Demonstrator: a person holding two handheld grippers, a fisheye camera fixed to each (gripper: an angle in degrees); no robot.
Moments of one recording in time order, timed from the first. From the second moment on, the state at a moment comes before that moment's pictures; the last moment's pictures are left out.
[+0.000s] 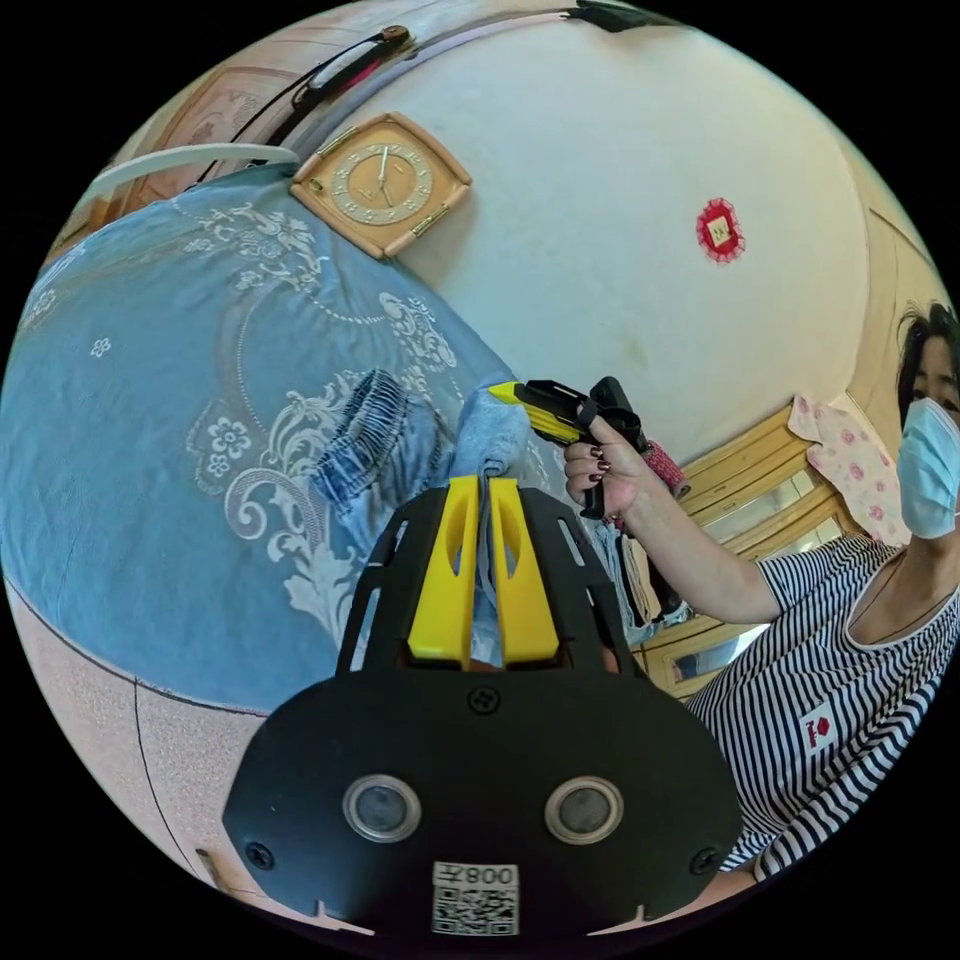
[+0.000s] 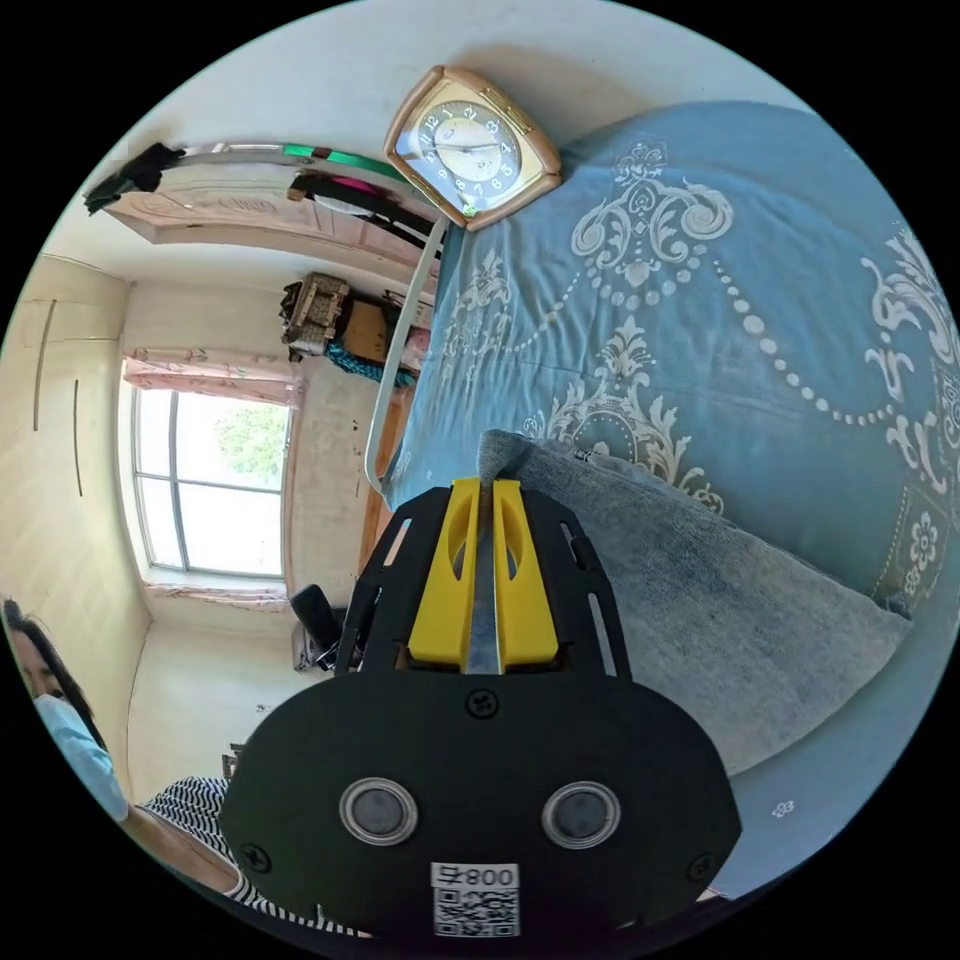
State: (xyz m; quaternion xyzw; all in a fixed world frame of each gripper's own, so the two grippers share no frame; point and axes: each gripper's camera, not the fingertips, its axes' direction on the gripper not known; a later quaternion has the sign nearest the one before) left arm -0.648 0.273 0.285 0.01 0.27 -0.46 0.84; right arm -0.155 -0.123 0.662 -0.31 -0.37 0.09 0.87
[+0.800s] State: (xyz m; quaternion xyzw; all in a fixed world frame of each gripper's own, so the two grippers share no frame) left arm -0.649 0.350 0.245 0.08 0.13 -0.53 0.83; right arm -0.310 -0.132 0.703 -0.27 -0.42 -0.01 0.87
